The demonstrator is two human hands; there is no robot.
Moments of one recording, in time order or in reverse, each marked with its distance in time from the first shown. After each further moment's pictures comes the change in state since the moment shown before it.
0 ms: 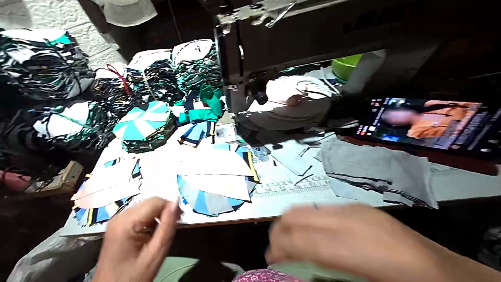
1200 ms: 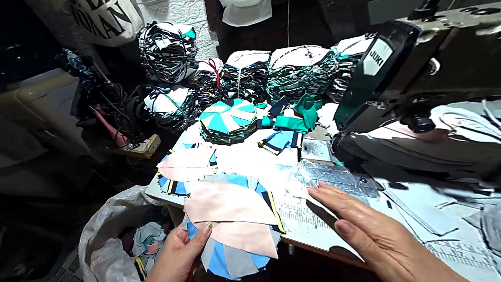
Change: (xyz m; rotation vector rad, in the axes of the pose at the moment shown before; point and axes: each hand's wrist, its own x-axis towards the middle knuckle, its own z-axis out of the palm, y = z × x) left_hand -0.078 -0.023 -0.012 -0.950 0.354 -0.793; right_hand 0.037 0.113 0.072 -0.100 0.191 0.037
